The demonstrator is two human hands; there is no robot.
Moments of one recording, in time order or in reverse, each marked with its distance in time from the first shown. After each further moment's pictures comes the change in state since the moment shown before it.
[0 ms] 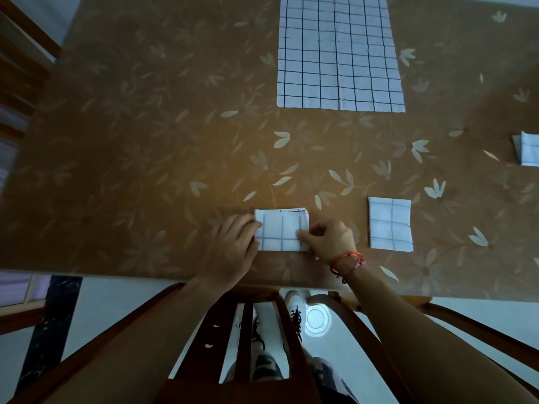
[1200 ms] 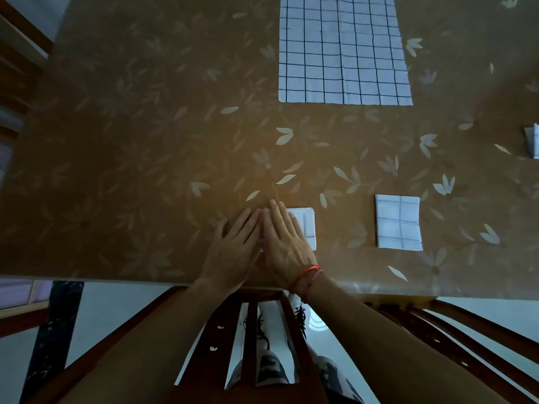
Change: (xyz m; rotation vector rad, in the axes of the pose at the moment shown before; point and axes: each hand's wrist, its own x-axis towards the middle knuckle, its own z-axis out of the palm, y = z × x) left_hand 0.001 -0.006 0.010 0.196 -0.288 0.035; right_hand -0.028 -0.042 0.070 -0.467 0.068 -0.623
